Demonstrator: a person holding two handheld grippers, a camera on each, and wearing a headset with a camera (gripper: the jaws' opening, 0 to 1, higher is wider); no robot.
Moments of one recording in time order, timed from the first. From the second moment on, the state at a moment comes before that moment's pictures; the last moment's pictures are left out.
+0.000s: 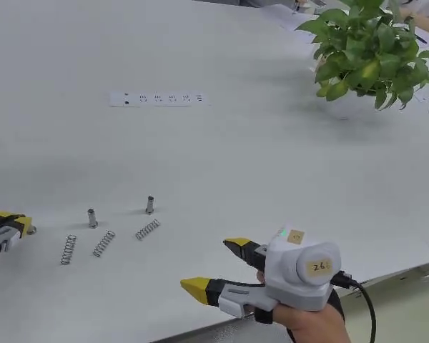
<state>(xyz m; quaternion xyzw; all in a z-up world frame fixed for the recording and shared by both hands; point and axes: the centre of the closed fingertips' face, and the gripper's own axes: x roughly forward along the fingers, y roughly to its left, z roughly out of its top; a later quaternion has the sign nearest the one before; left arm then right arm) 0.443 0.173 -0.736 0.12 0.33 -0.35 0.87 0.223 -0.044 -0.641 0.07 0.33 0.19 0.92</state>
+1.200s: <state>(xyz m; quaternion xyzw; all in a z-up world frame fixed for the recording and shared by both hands) 0.440 0.169 -0.739 0.10 0.34 -0.36 0.86 0.221 -0.044 -0.642 0.07 0.33 0.19 0.92</state>
